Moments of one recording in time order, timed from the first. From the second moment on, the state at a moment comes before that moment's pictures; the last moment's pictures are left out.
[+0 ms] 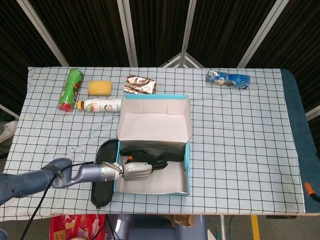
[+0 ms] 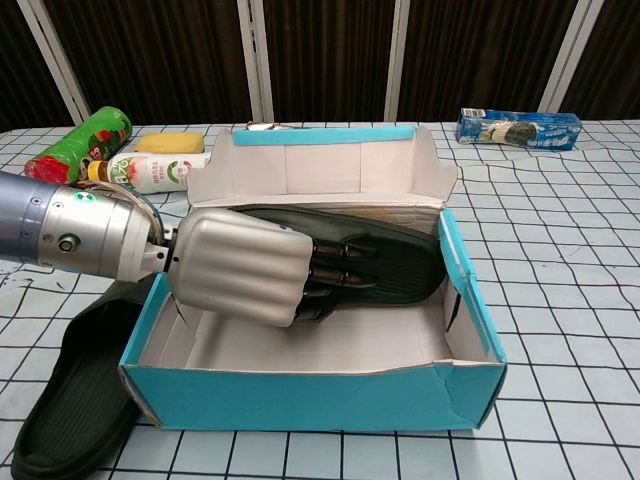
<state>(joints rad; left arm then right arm) -1.11 -1.53 0.10 -1.20 2.15 0.85 0.78 -0.03 -0.96 0.04 -1.47 -1.51 1.53 0.40</state>
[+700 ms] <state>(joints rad) -1.08 -1.49 0.04 -1.29 2.06 0.83 0.88 -0.03 -0.96 0.04 -1.47 -1.51 1.52 0.40</state>
